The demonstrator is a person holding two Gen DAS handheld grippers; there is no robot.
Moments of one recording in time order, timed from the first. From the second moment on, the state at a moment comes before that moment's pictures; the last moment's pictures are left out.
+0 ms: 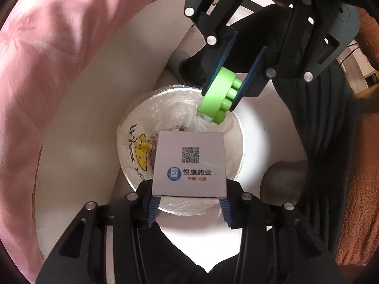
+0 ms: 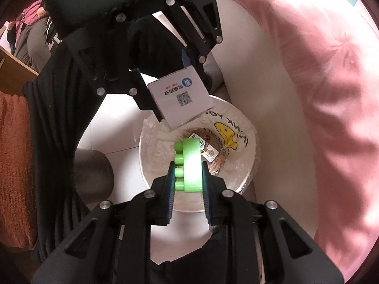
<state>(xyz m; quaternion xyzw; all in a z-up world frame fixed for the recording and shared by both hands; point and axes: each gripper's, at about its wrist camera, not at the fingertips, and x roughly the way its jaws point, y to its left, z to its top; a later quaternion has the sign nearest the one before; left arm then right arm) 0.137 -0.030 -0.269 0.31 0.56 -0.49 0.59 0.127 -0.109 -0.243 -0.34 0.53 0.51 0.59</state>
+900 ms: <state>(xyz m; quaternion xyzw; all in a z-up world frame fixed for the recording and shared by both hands) 0.134 -0.038 -0.260 0.29 0.56 -0.50 0.59 0.127 -0.112 -0.237 -0.31 0.54 0.49 0.61</state>
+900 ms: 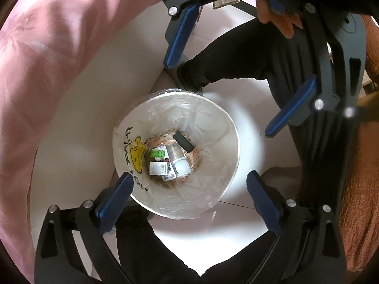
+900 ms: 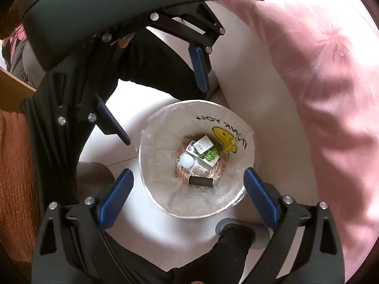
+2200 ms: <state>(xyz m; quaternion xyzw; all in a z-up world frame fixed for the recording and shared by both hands) 0.137 -0.060 -0.155 0.31 0.47 -0.49 0.66 0.134 -0.168 -0.134 -0.33 0.48 0.42 0.70</state>
